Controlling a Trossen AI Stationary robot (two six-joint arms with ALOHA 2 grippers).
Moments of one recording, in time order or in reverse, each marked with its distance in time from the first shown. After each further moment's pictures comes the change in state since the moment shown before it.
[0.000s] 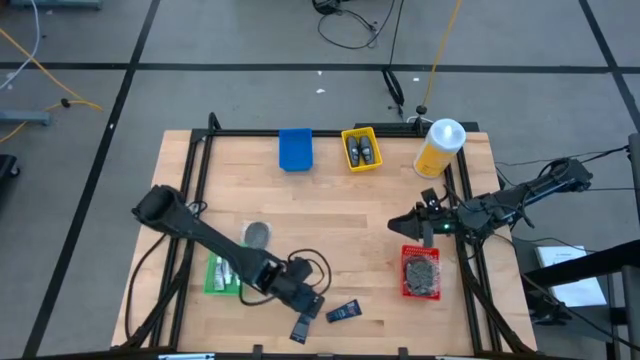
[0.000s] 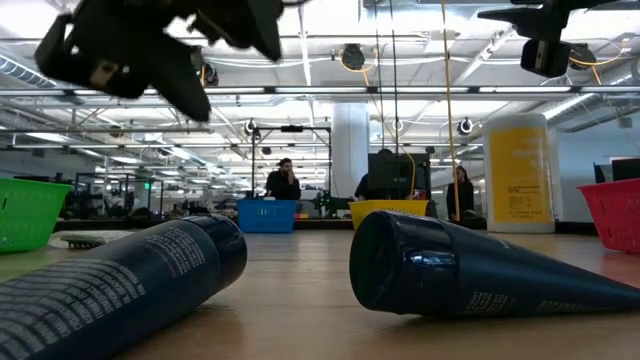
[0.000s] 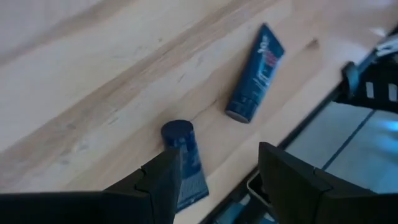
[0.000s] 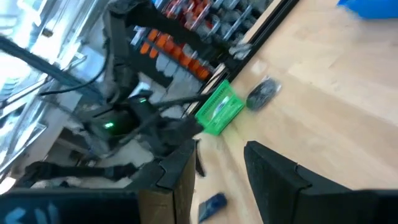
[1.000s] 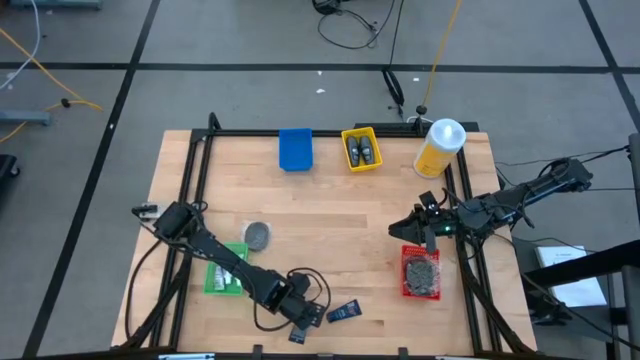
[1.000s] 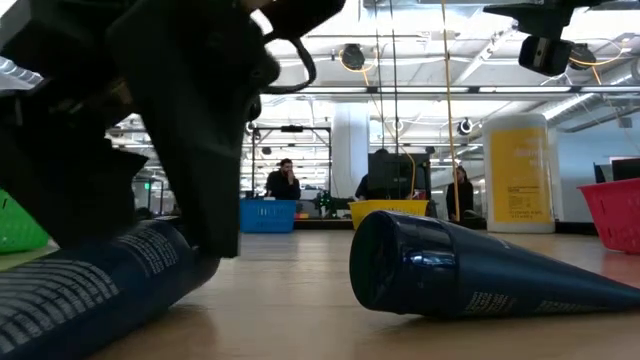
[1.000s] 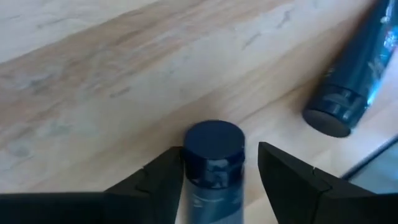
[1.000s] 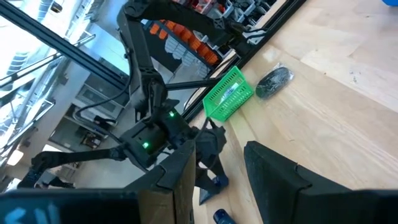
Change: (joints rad) left arm -0.055 0.200 0.001 0.069 0.006 -0.209; right arm 0.000 0.000 0.000 0.000 -0.087 -0.053
